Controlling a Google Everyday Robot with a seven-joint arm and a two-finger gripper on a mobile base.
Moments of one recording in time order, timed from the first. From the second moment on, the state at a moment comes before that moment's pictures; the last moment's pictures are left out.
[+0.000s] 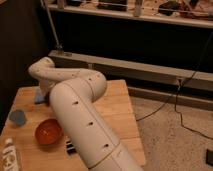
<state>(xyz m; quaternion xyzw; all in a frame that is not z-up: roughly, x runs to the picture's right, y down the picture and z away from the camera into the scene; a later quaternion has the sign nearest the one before) -0.353 0.031 0.942 -0.24 0.17 0.69 0.65</state>
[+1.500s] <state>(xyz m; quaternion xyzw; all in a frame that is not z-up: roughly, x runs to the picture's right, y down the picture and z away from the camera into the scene) -0.360 0.005 0.958 -0.21 0.20 0.69 0.66</state>
